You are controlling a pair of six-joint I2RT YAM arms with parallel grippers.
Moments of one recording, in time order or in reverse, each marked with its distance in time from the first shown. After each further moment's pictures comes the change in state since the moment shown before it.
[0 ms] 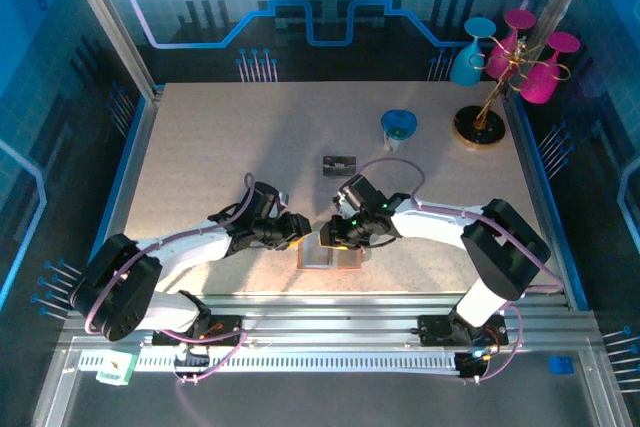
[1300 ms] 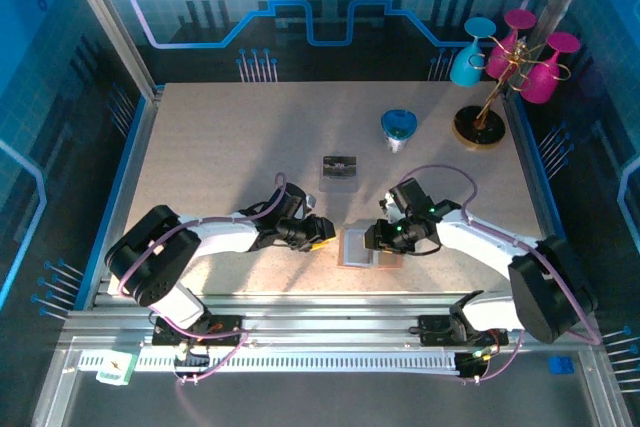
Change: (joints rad) left arm -0.124 0.241 0.101 0.161 0.045 -0.053; right arm -0.249 -0.280 -0.209 -0.219 0.038 -0.198
